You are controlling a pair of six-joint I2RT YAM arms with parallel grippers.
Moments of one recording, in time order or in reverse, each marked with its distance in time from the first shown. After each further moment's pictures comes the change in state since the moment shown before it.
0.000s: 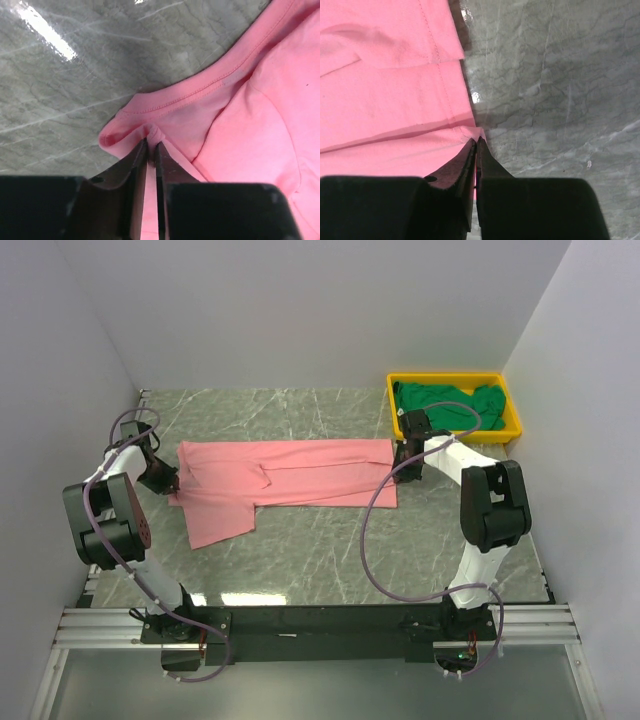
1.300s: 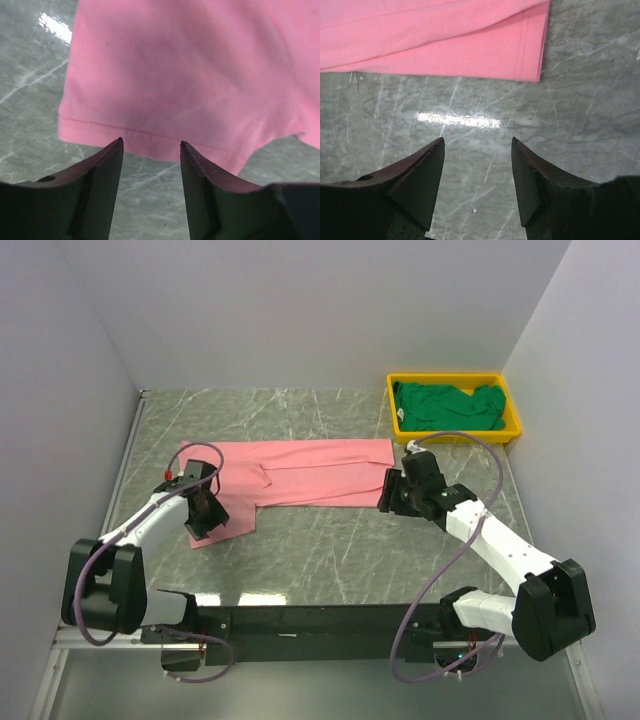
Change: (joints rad) left arm -0.452 -0.432 -0.428 -0.037 -0.154 -0.117; right arm 0.211 -0.657 -0.462 0.074 -0.013 0.040
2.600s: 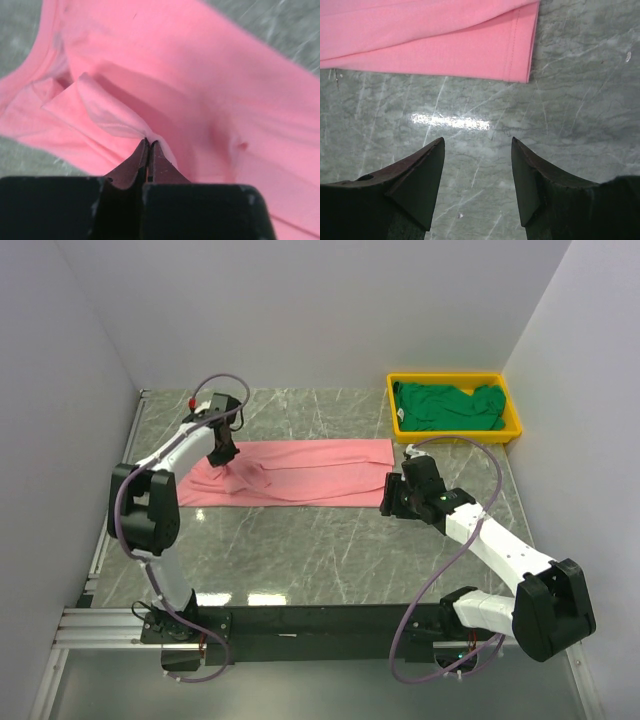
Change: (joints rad) left arm -0.064 0.491 0.634 -0.042 -0.205 0.131; right arm 0.000 -0.007 -0.049 0.039 0.026 -0.043
